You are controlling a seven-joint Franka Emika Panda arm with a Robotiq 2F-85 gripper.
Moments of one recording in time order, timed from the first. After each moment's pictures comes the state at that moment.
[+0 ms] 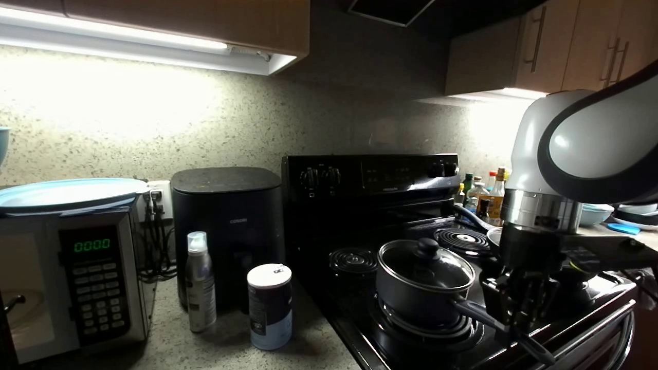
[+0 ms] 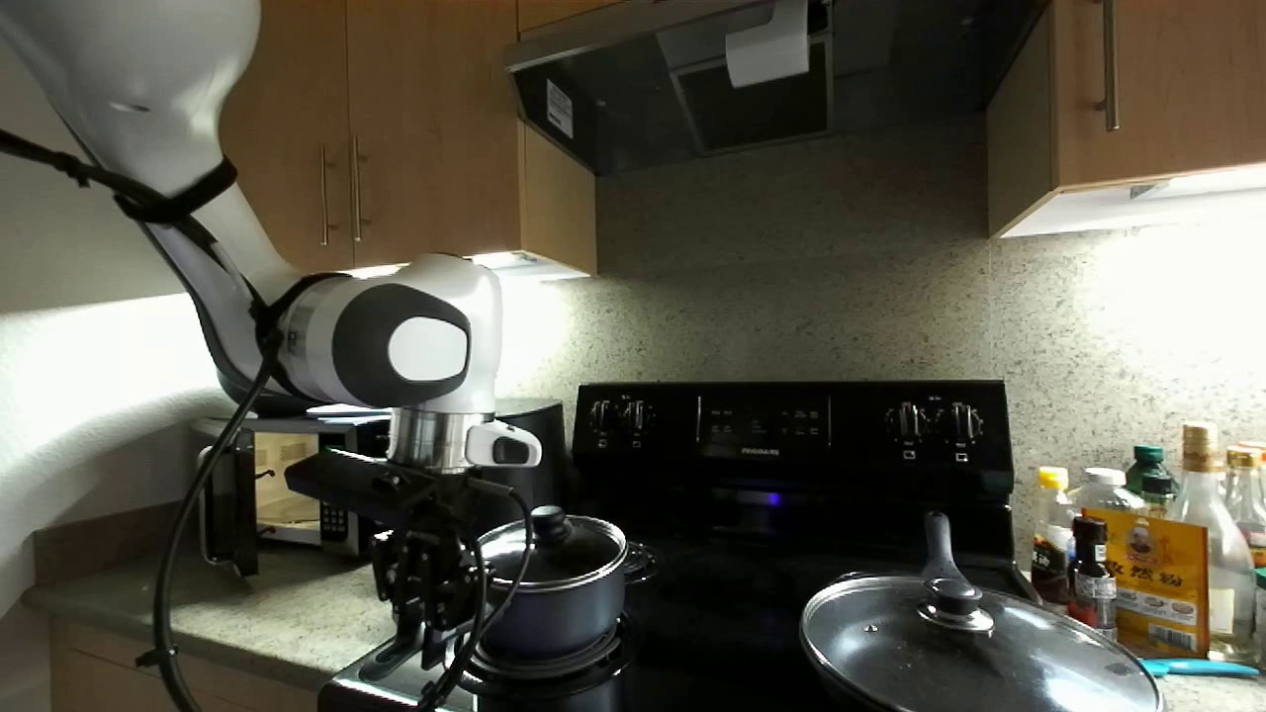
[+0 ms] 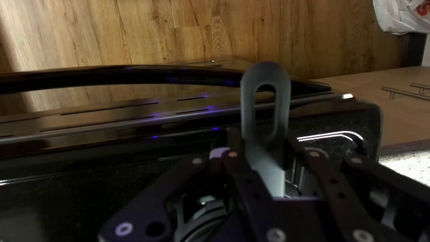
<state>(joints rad) 0.11 -0.33 0.04 -2.76 0.20 2.40 0.08</state>
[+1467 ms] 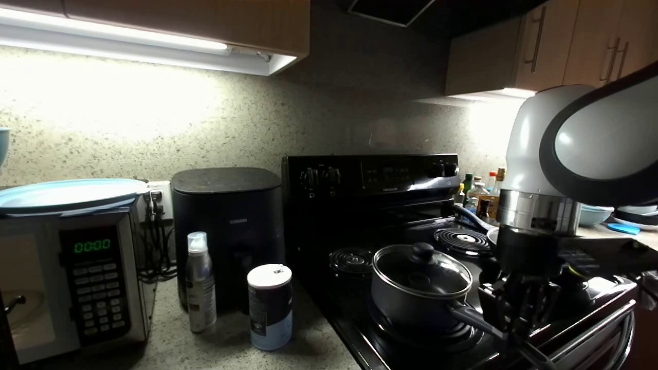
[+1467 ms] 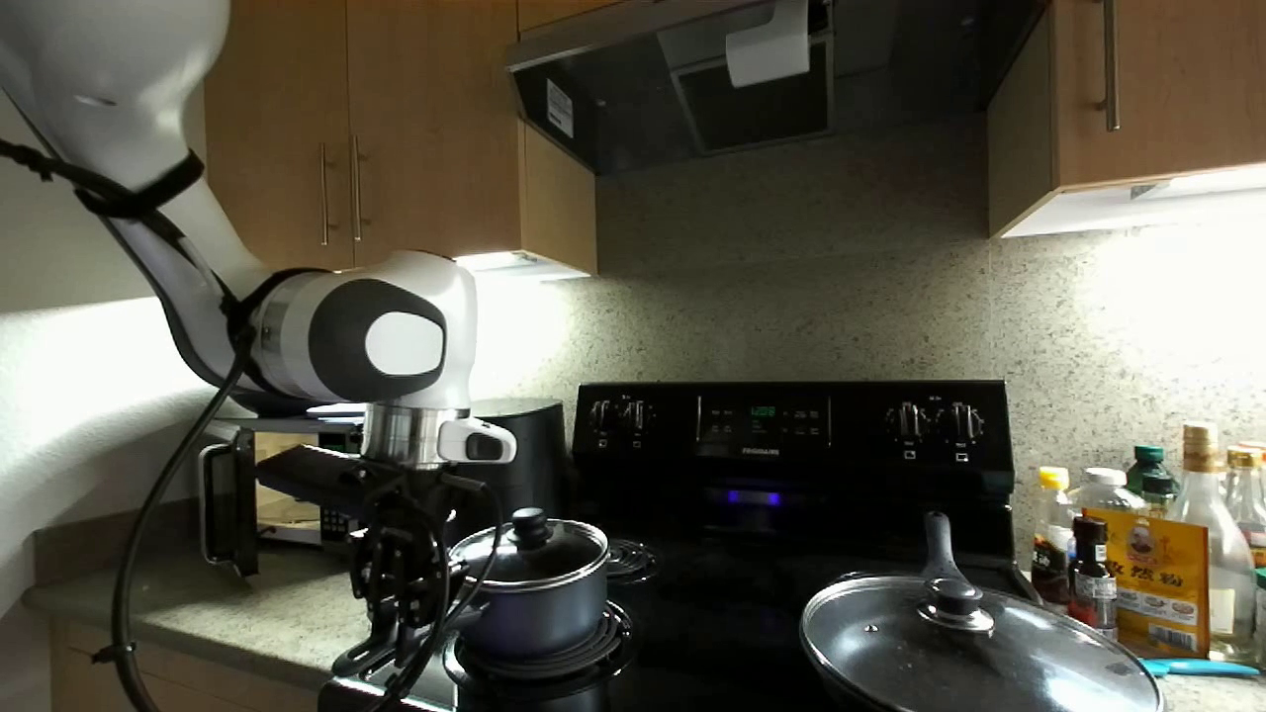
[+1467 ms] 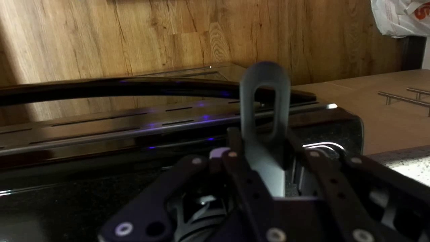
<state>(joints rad) 0.13 -0.35 0.09 -2.77 0.21 2.38 0.15</state>
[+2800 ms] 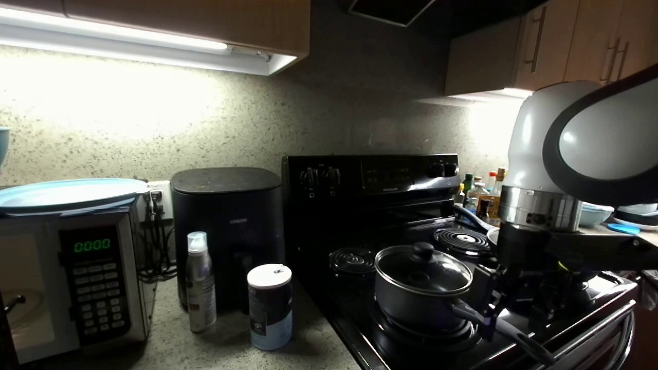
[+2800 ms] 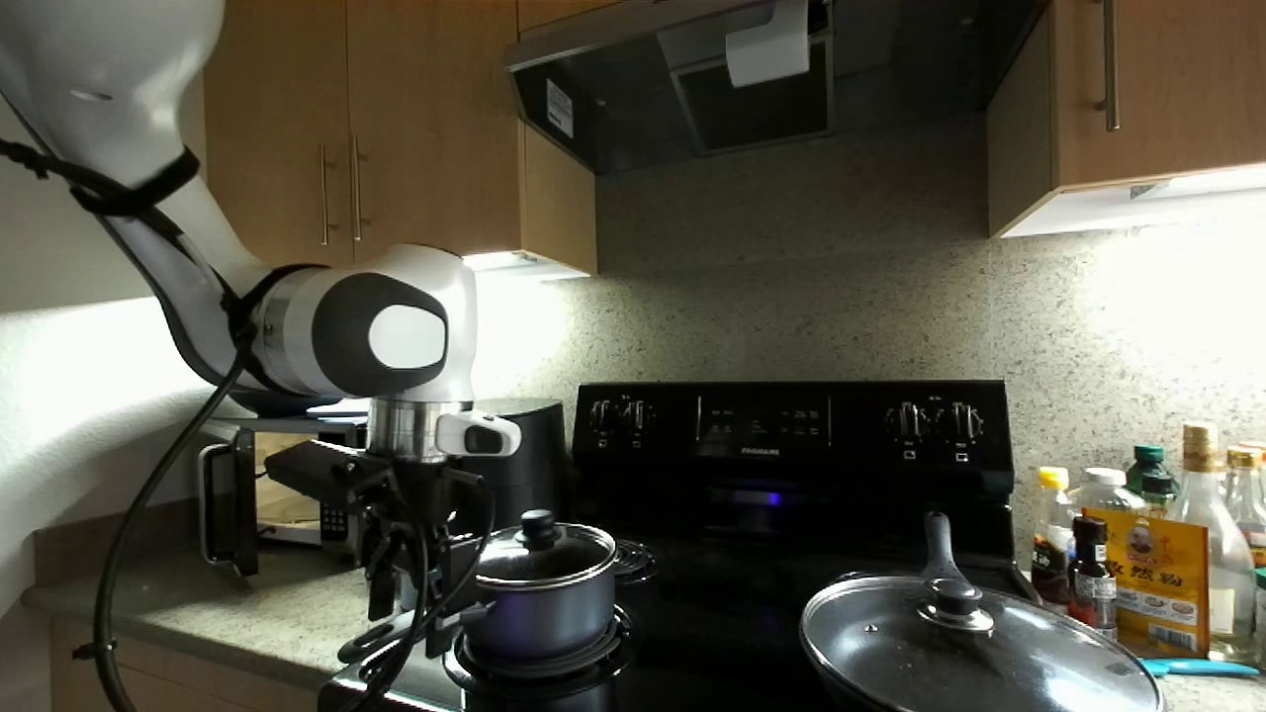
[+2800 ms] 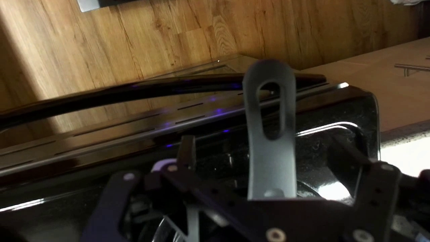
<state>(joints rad) 0.10 -0.37 0.11 -2.77 0.17 2.39 0.29</state>
